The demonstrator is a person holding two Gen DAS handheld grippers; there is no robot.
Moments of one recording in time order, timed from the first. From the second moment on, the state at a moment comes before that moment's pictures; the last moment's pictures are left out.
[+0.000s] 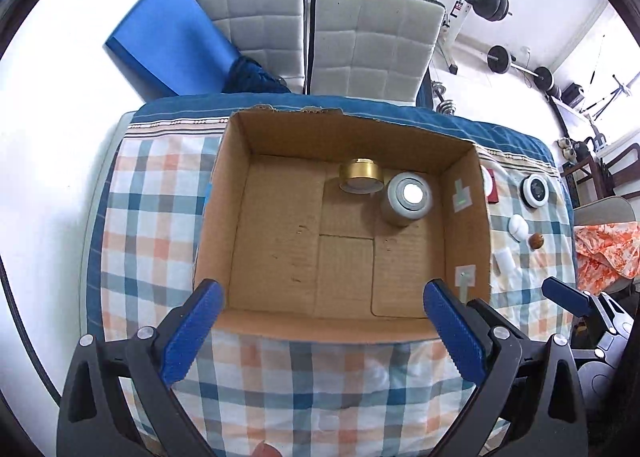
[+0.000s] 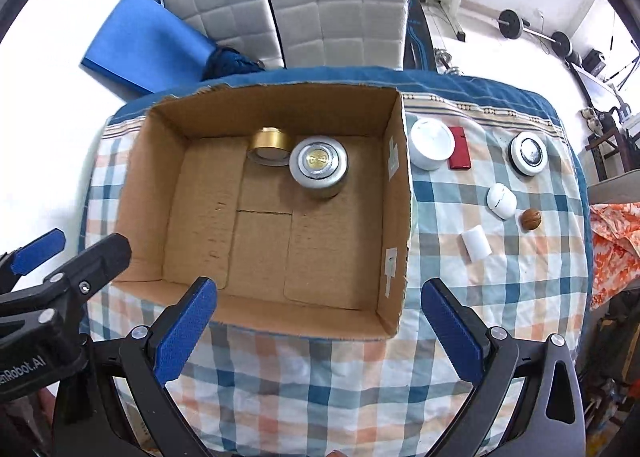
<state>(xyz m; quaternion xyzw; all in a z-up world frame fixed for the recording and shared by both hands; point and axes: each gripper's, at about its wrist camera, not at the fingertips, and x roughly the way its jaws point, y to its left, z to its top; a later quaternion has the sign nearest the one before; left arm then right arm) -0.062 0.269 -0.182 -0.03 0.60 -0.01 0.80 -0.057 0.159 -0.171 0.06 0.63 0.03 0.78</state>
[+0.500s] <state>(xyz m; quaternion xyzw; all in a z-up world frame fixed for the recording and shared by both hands) -0.028 0.112 -0.161 -0.01 0.58 -0.09 0.81 -0.068 -0.003 -0.149 0.12 0.62 -0.01 0.77</state>
